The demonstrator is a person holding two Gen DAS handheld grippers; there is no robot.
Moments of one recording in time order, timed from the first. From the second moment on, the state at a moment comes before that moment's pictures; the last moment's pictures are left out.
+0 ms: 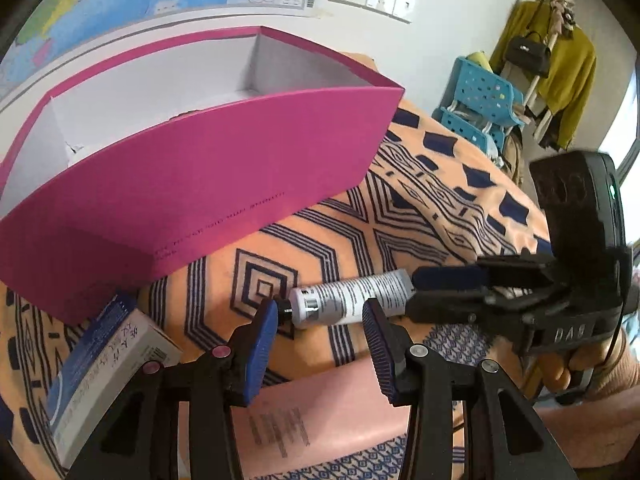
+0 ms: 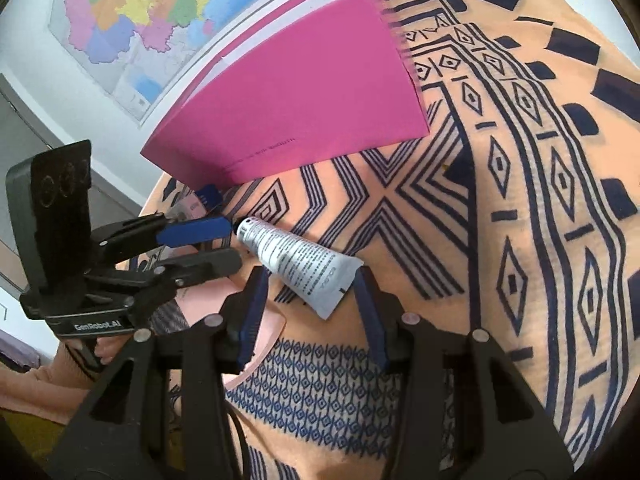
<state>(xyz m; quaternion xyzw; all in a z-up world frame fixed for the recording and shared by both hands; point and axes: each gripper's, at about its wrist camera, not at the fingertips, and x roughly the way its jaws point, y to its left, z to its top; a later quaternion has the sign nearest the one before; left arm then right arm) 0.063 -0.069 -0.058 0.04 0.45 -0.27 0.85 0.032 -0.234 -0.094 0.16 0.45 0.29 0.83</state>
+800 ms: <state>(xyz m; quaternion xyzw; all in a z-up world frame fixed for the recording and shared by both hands) 0.053 -0.075 -0.064 0.02 0.45 -0.25 0.86 0.034 -0.245 -0.094 0.18 0.45 0.25 0.84</state>
